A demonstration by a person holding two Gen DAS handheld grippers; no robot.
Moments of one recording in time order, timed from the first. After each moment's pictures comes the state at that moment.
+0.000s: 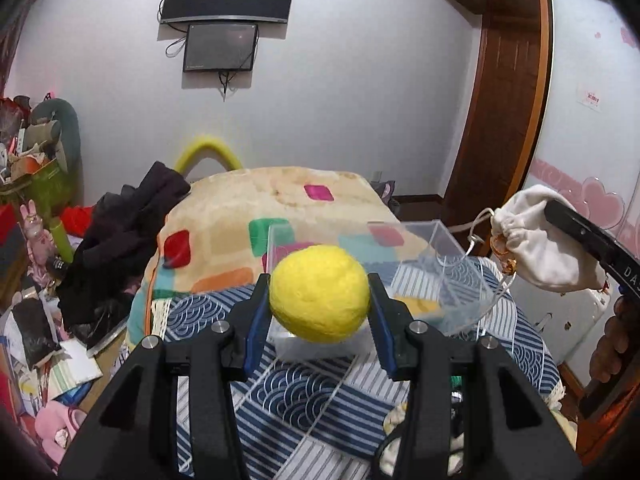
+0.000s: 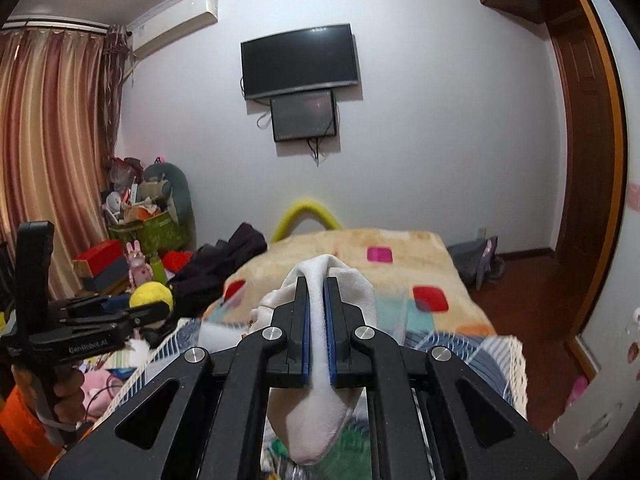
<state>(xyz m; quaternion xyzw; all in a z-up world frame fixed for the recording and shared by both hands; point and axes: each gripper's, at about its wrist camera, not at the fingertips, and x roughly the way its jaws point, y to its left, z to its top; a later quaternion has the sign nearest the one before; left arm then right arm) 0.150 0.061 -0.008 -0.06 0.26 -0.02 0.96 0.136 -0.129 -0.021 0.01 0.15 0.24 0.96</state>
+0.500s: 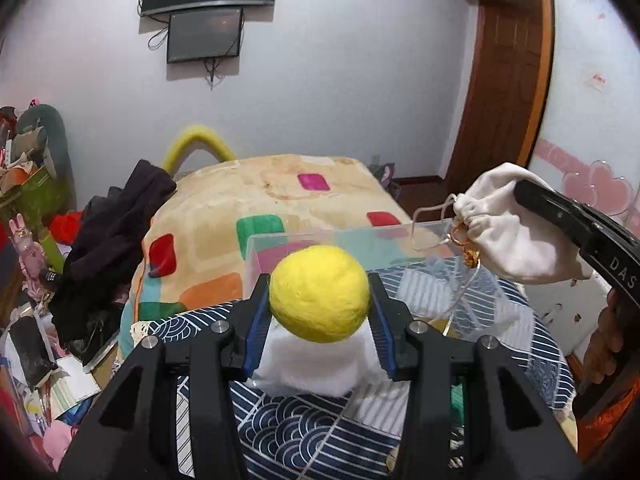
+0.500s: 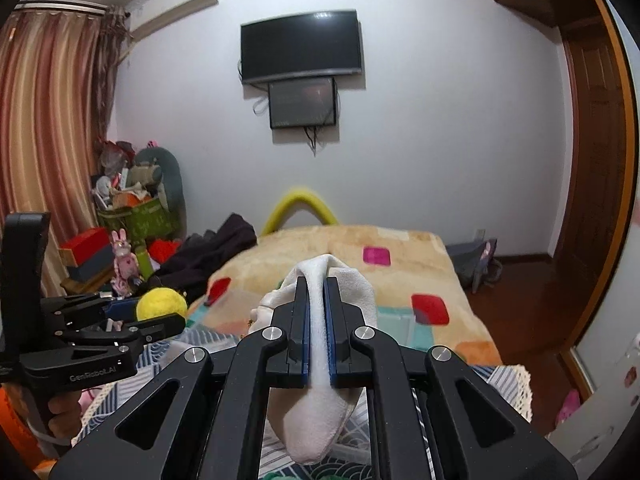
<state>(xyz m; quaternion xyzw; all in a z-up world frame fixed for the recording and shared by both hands) 0.215 0.047 -0.021 -0.04 0.30 -0.03 0.95 0.184 -0.103 -0.026 -0.02 0.17 0.23 0.96</state>
